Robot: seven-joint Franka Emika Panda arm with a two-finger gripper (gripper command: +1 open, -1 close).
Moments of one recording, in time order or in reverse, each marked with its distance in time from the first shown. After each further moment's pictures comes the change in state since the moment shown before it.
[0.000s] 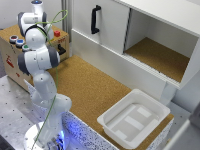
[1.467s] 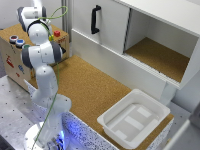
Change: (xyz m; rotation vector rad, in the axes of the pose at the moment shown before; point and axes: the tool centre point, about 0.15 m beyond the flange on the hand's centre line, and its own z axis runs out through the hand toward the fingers) arm -0.012 0.004 -0.037 -0.163 -0.093 0.122
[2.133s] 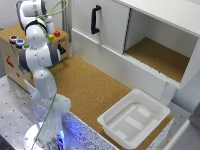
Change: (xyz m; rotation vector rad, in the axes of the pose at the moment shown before) arm -0.005 0.131 0.026 -0.180 -0.127 -0.001
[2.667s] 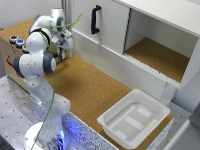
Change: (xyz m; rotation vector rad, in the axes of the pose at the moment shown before) arm 0.032 0.075 0.130 0.120 0.032 -0.099
